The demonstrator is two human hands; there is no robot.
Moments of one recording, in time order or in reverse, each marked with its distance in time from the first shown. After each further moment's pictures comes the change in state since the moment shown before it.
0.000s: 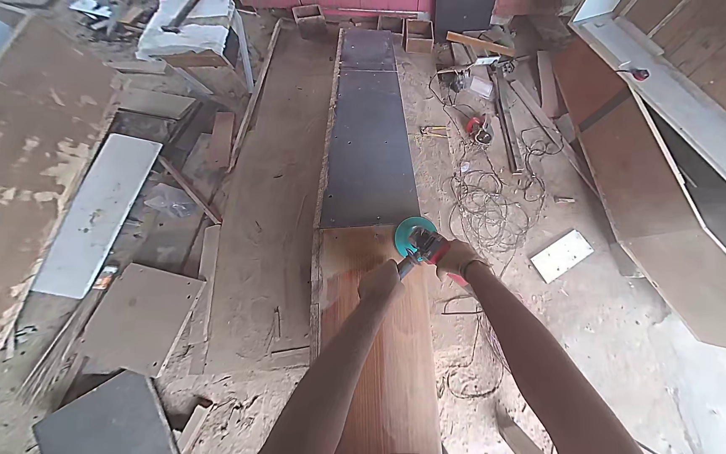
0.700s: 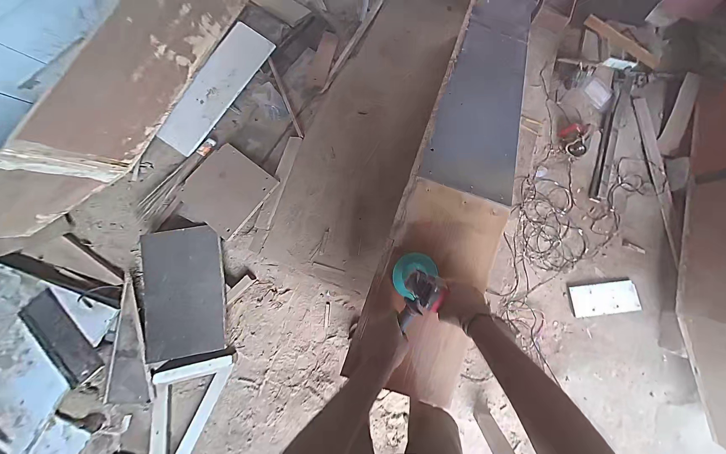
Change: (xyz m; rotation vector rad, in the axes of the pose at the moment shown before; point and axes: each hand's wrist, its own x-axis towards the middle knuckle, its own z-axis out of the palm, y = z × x) left_hand -0.113 -0.162 0.179 -0.464 0.064 -0.190; right_hand -0.088 -0.096 0.156 -0.336 -0.190 -0.265
